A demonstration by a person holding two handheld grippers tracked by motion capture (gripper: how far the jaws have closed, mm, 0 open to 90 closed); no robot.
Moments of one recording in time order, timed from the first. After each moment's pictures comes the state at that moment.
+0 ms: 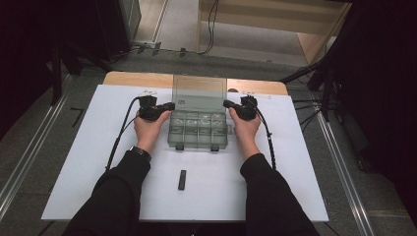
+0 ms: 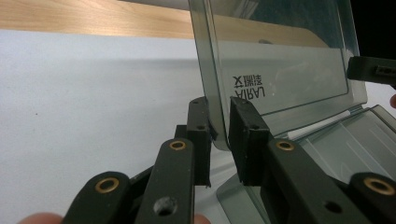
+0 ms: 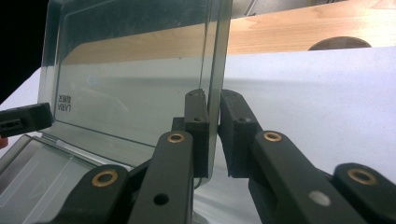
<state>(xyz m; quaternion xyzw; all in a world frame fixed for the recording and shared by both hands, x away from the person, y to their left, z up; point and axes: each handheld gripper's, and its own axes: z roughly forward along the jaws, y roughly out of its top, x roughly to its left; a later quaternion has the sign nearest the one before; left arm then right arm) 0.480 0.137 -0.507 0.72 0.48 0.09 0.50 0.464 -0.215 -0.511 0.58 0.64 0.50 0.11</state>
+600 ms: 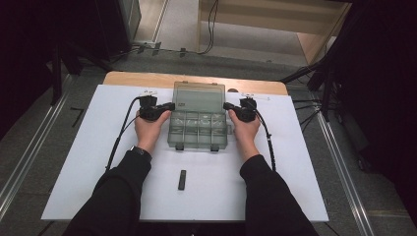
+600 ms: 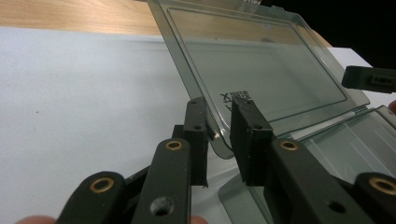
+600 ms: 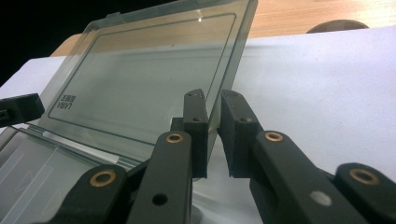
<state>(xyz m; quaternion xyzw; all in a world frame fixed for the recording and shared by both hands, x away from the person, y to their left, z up) 0.480 0.136 -0.507 0.71 0.49 0.09 0.49 0.463 -0.214 -0.518 0.58 0.64 0.48 0.11</state>
